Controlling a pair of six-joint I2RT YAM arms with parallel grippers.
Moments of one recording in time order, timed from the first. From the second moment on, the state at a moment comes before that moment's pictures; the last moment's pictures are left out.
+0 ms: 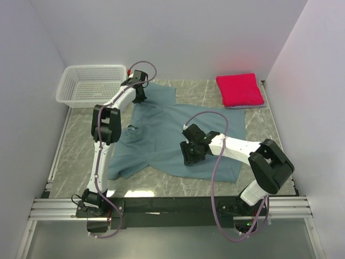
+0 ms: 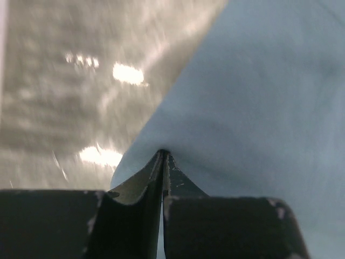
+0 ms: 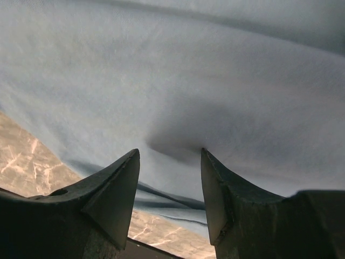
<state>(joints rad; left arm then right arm) -0.27 2.47 2.13 -0.62 -0.28 -0.50 0.74 1.56 0.87 -0.50 -0.03 0.46</state>
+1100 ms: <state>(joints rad) -0.19 2.53 2.20 -0.52 -0.26 -0.48 0.83 0.90 0.47 -0.92 -0.15 0.87</state>
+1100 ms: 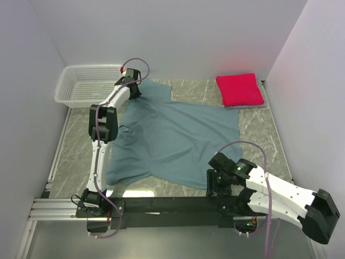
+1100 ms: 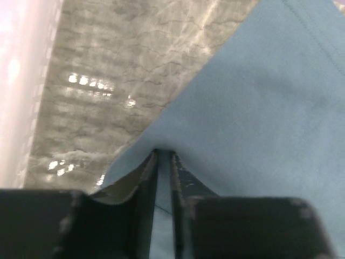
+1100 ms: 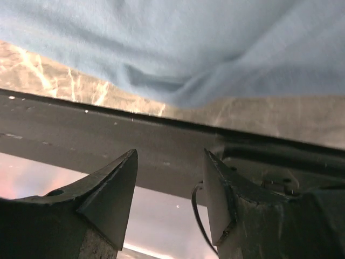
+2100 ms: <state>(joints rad) -0.32 2.26 1.81 -0.54 -0.29 -0.54 0.89 1.57 0.93 -0.55 0.03 0.58</state>
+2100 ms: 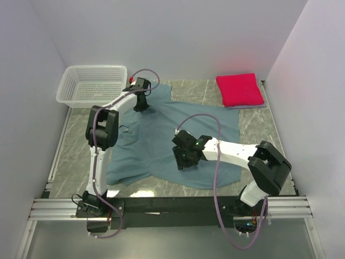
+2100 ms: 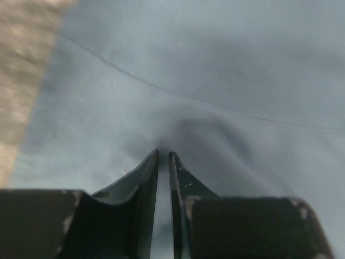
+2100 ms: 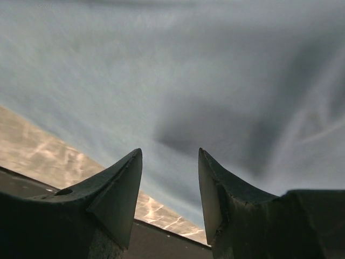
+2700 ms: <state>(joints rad) -0.32 2.37 1.92 -0.52 -0.35 -0.51 0.96 1.44 0.74 -0.63 0.06 0.61</state>
